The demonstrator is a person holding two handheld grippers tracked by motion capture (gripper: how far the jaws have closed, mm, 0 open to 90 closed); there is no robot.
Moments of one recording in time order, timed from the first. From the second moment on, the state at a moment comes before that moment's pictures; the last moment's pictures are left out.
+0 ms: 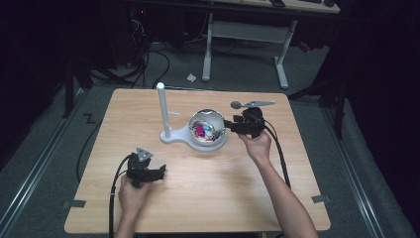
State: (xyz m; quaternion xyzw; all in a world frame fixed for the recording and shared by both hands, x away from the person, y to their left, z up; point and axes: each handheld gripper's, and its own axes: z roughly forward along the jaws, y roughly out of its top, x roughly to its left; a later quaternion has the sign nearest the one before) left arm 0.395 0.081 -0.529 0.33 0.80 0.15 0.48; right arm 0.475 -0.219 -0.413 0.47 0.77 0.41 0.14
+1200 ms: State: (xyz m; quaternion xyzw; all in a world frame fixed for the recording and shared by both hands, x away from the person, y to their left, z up) left arm 0.395 0.081 -0.529 0.33 0.80 0.15 0.48; right arm 0.408 -0.280 -0.397 0.48 0.75 0.43 0.17
